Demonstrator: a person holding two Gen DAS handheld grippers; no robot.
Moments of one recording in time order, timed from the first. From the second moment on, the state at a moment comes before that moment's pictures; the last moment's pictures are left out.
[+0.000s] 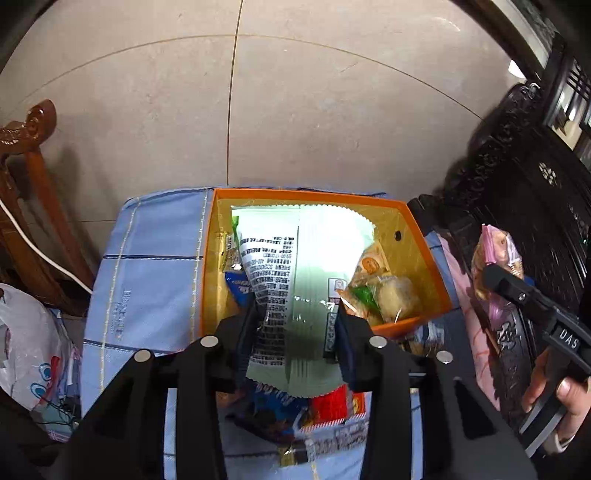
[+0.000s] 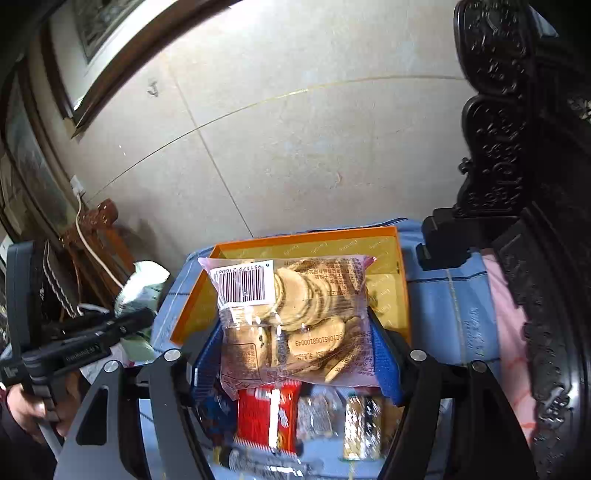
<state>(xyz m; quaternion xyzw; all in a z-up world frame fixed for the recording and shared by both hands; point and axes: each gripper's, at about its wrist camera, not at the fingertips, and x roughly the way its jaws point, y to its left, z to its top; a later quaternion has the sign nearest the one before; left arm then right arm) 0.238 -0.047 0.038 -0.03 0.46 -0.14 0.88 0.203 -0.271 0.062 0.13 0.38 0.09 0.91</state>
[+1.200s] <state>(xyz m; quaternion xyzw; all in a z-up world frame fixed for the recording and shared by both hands) 0.201 -0.005 -0.042 -0.03 0.53 -0.06 0.85 0.121 -0.315 -0.028 0.17 0.48 -0.02 0.86</state>
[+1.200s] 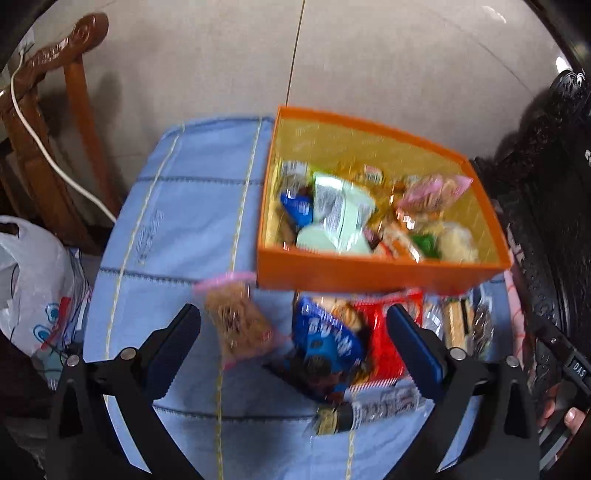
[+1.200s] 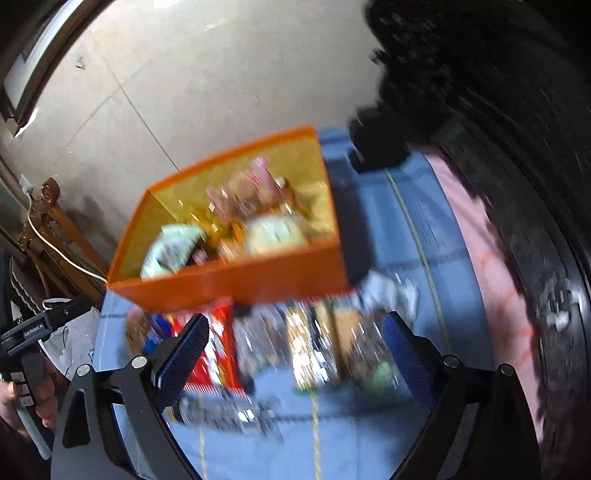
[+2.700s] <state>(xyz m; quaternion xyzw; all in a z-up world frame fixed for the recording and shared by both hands) 0.132 0.035 -0.130 -0.03 0.60 -0.08 0.80 0.111 -0.347 -0.055 0.21 0.52 -0.03 0.83</state>
